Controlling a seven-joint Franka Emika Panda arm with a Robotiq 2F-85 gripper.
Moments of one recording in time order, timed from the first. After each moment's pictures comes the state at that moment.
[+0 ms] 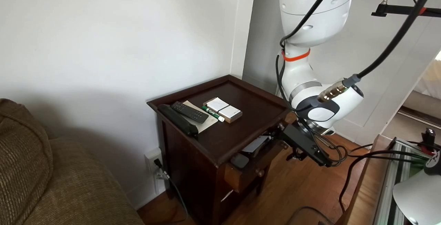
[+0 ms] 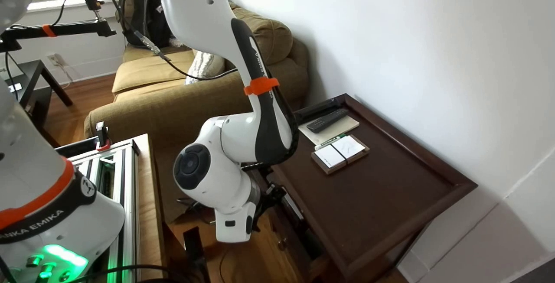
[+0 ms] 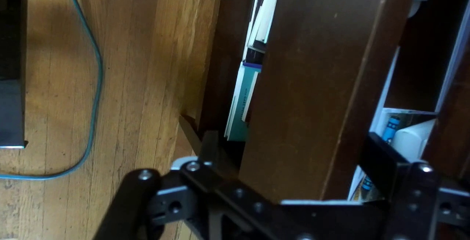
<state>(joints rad) 0.66 0.89 -0.56 -2.53 2.52 2.43 -0.86</state>
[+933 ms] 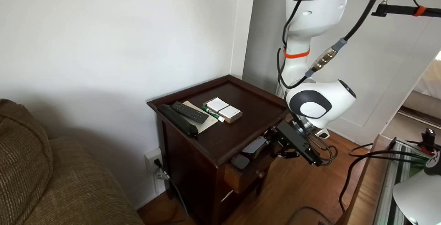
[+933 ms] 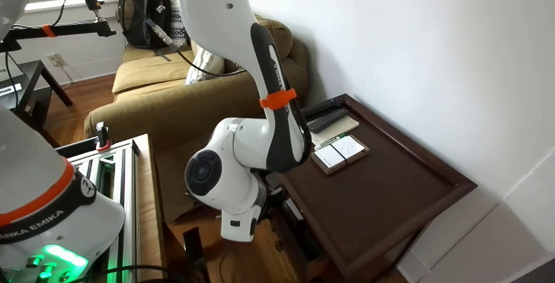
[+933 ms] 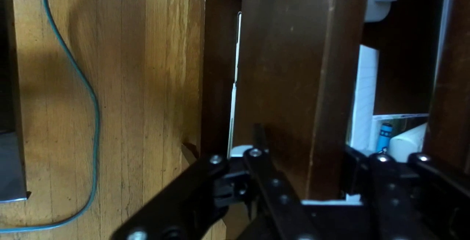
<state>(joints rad) 0.39 0.82 -0.39 -2.46 2.47 2.50 -0.87</state>
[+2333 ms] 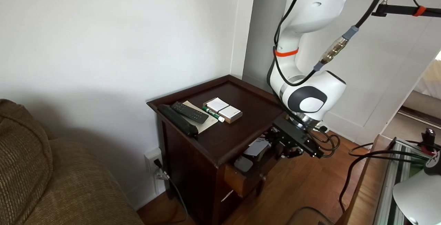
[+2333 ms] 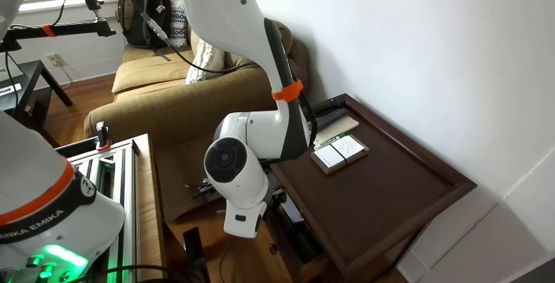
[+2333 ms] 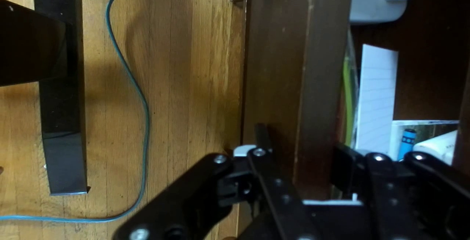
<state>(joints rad) 0.30 0.79 -0.30 -2.43 2.20 2.66 -0.63</state>
